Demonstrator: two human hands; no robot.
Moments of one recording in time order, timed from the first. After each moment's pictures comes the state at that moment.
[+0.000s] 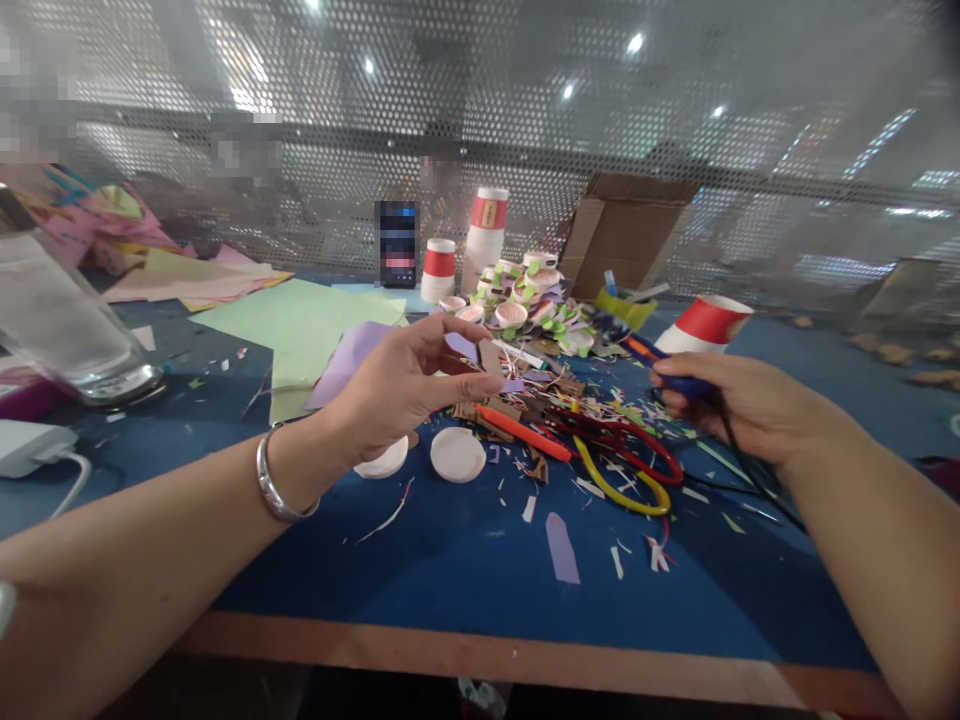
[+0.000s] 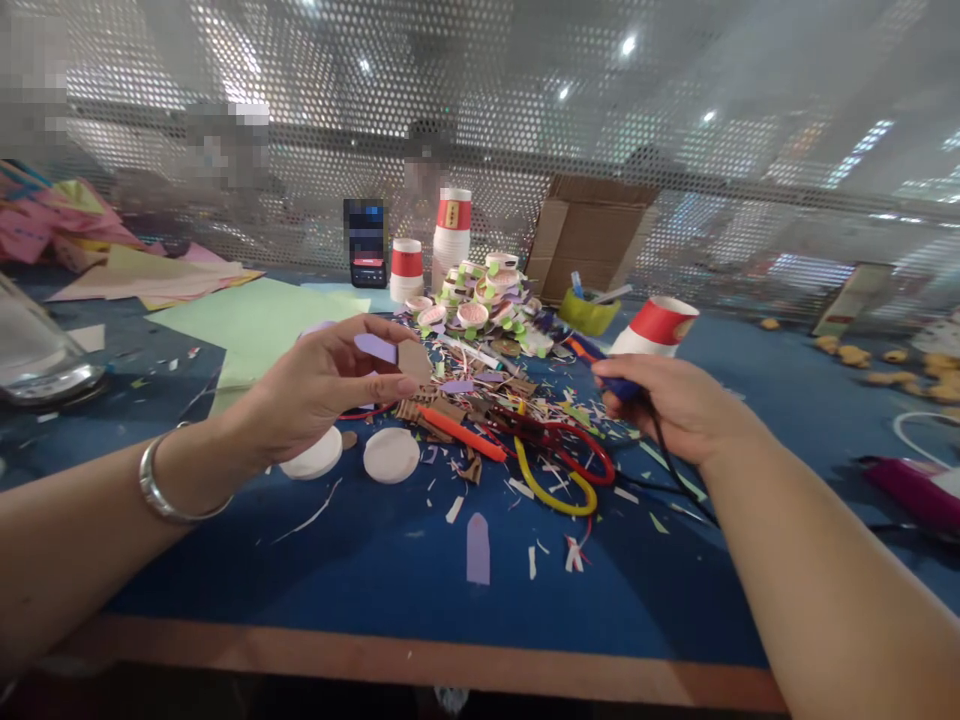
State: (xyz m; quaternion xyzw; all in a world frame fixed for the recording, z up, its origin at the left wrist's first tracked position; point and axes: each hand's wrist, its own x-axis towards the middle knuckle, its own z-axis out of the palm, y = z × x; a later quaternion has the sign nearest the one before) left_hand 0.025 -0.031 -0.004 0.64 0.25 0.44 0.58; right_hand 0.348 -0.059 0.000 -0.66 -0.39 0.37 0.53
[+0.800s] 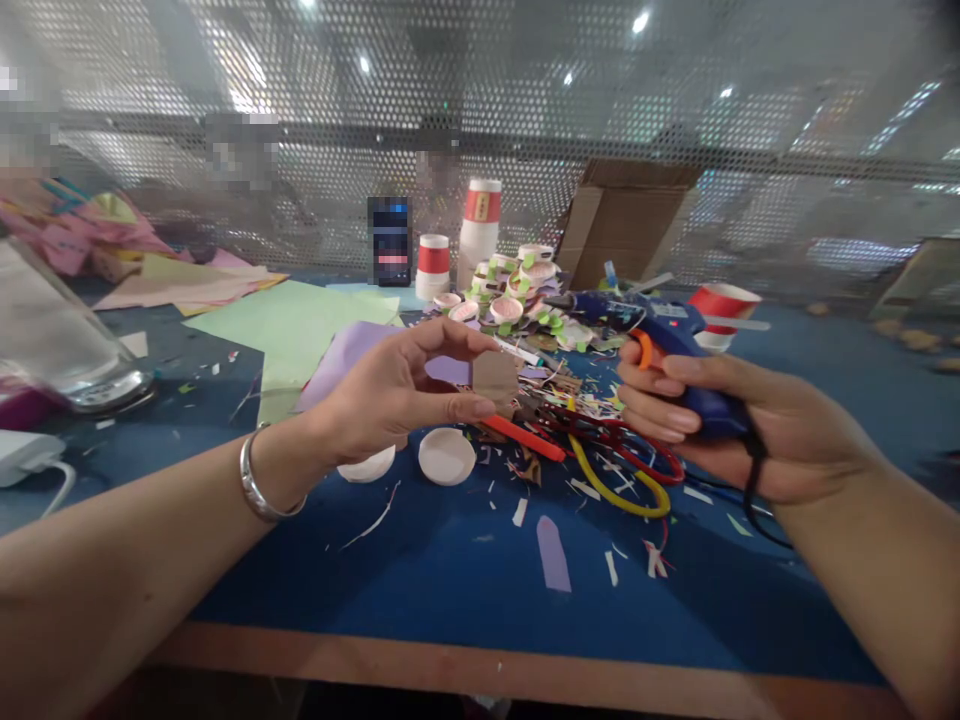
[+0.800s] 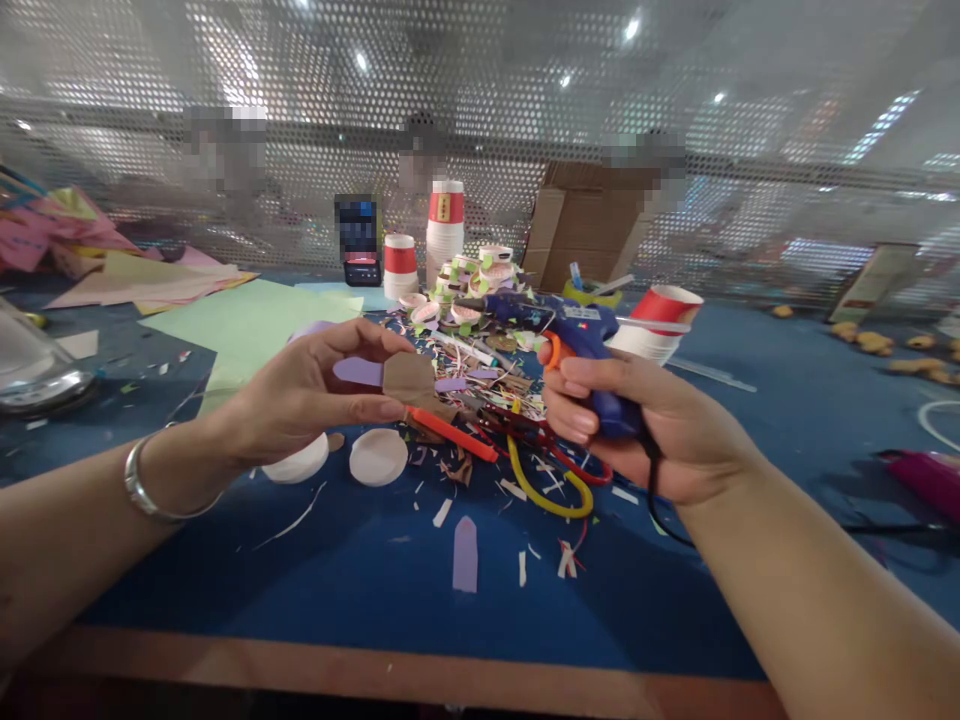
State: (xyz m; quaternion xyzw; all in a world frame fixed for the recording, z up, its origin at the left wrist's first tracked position) left_hand 0.028 -0.030 -0.002 0.67 0.22 0.39 0.59; right_hand 0.308 -0.089 0.013 -0.40 -0.45 0.62 0.51
